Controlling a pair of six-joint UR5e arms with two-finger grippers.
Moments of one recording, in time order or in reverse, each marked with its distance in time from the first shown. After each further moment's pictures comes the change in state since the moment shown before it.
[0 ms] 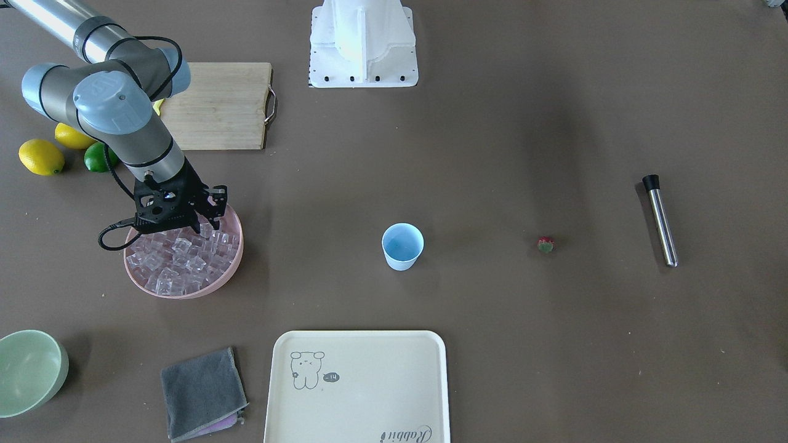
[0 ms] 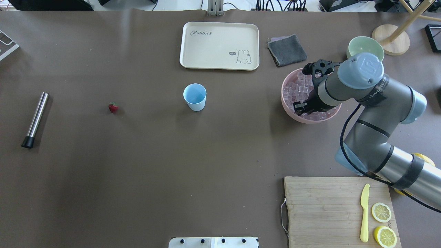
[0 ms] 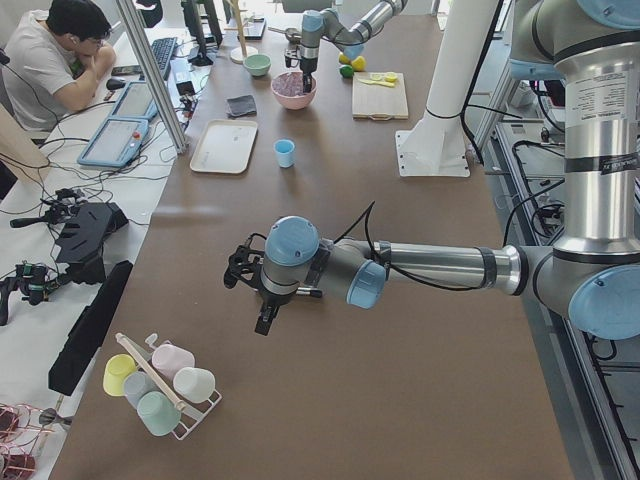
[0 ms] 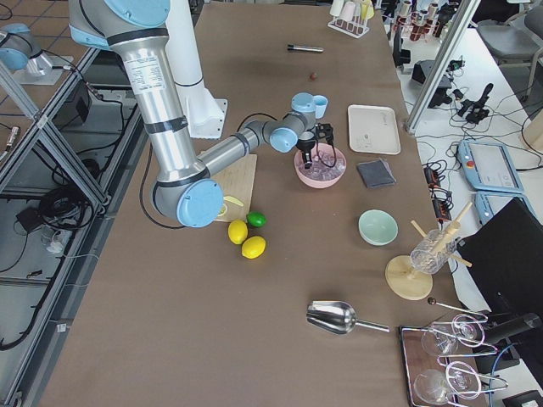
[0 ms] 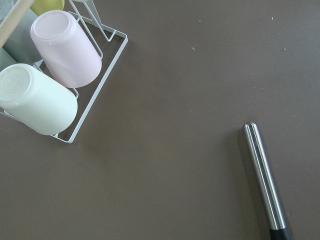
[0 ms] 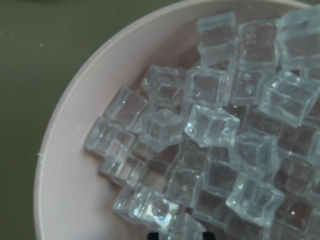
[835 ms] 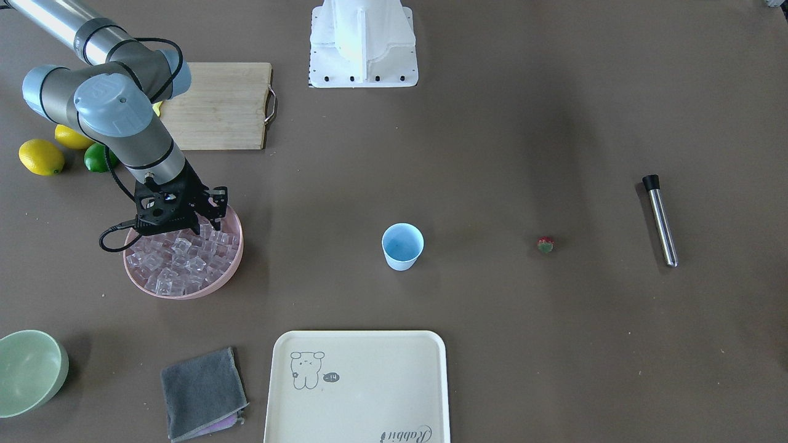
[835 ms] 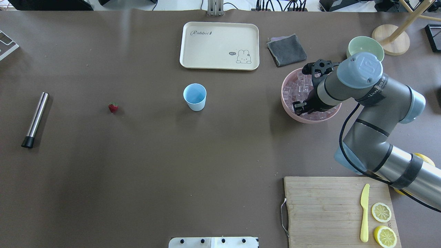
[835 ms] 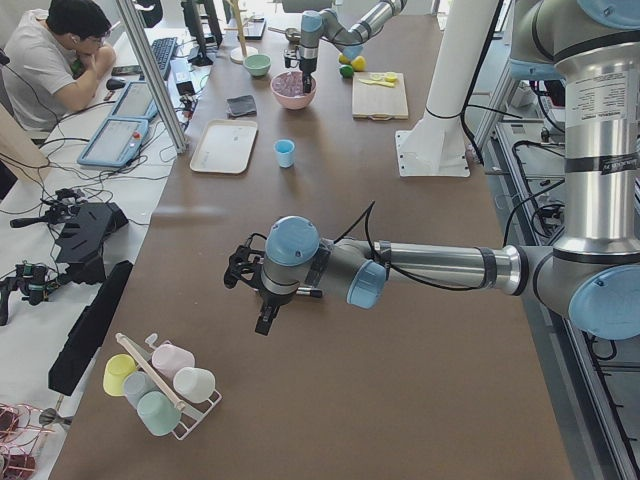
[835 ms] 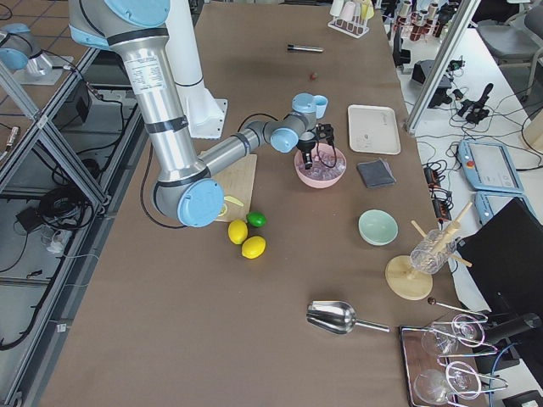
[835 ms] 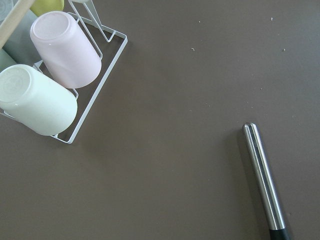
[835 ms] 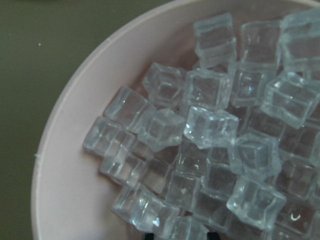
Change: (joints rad) left arm 0.000 0.002 -0.001 0.000 0.000 0.000; right arm -0.001 0.004 -0.010 0.000 0.001 0.000
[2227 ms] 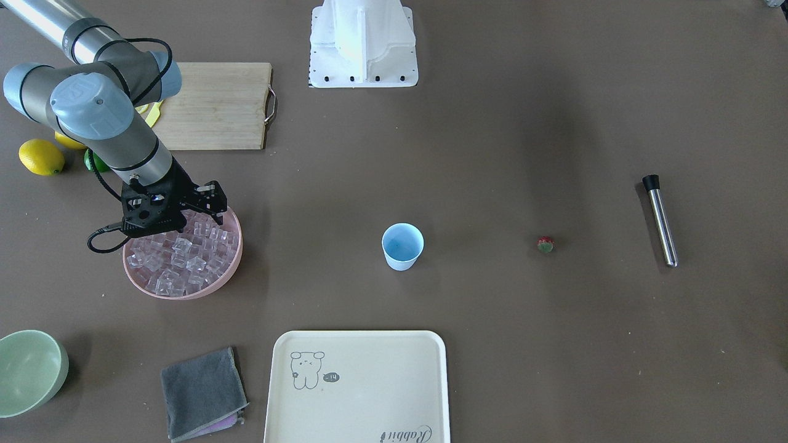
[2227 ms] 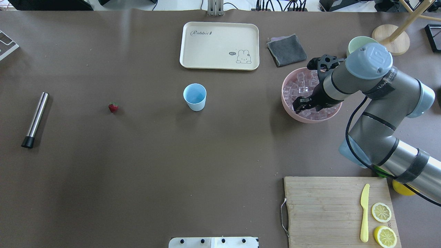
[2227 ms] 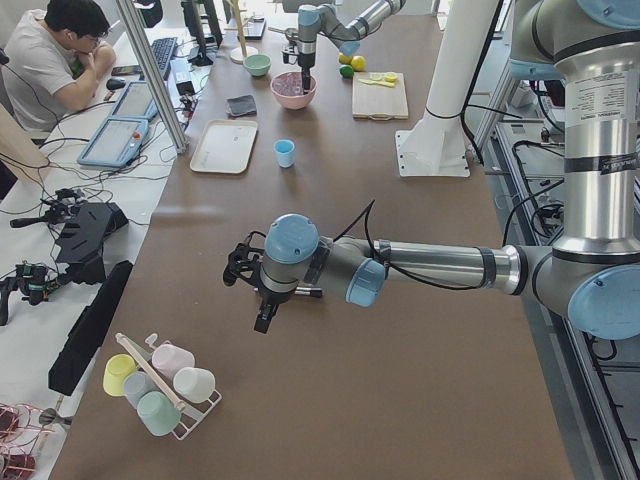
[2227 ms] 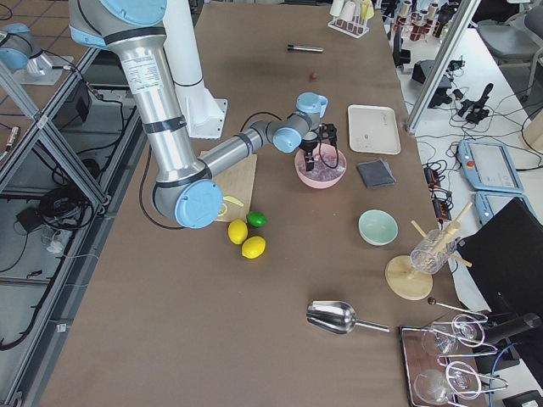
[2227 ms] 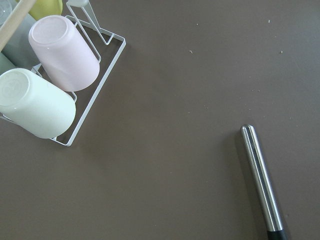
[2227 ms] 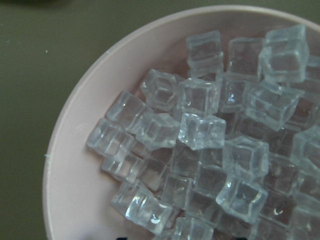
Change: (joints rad) left arm 0.000 -0.004 -0.005 0.003 -0.001 0.000; right arm 0.038 -0.003 0.001 -0.007 0.073 -0.011
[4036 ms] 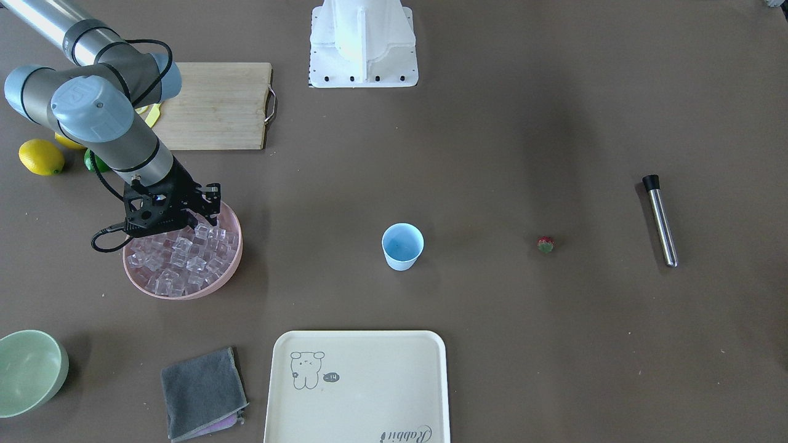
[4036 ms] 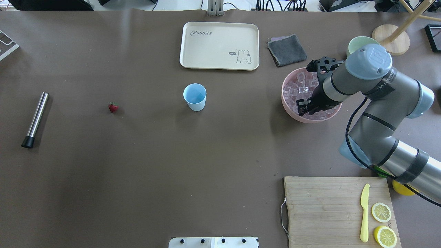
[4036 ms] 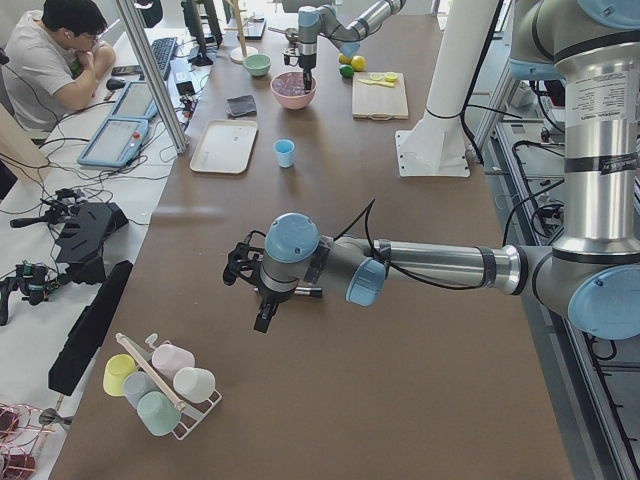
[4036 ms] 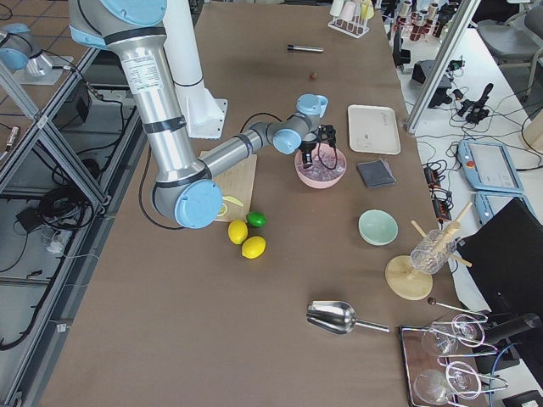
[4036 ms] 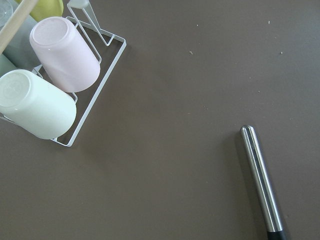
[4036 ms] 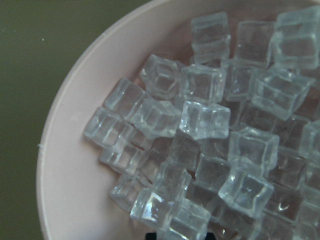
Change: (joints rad) left arm -0.001 -0.008 -0.002 0.003 0.001 -0.001; right arm 0.002 -0.002 -0.005 0.007 0.032 0.001
